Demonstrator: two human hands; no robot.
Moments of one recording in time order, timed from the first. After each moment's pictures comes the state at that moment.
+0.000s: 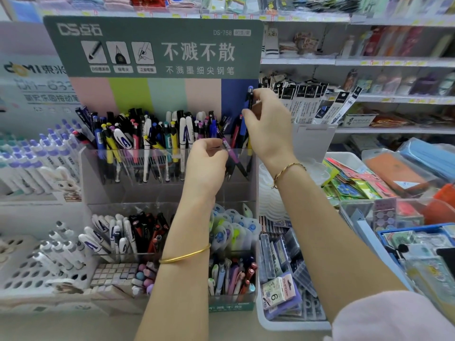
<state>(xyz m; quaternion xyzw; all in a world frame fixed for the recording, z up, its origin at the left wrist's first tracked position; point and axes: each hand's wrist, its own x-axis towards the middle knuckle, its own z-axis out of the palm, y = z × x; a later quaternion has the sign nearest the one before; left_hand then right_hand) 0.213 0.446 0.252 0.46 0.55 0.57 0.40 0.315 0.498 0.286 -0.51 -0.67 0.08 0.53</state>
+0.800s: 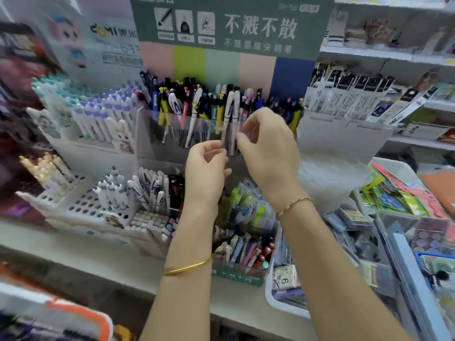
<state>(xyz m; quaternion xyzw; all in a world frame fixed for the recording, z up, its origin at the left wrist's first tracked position) 0.187 0.388 0.224 0.32 0.58 0.66 0.36 0.275 0.424 0.261 -0.50 -0.76 0.09 0.42</state>
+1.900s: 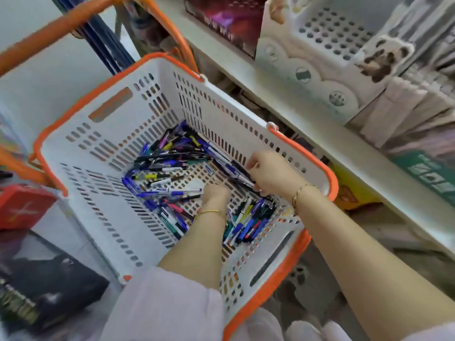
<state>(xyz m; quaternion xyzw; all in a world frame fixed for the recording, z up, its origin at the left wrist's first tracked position) -0.071 0.082 -0.129 -0.09 0.85 0.33 0.41 0.002 0.177 0.008 -0.34 -0.85 0.37 -0.16</state>
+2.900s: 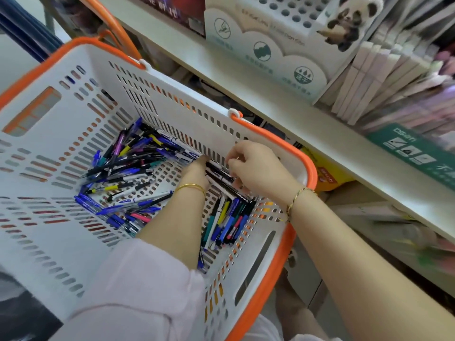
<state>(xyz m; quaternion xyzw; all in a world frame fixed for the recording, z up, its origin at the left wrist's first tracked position) -0.106 0.148 -0.173 -0.26 0.69 0.47 0.48 0.021 0.193 -0.002 -0.39 -0.80 0.44 -0.07</state>
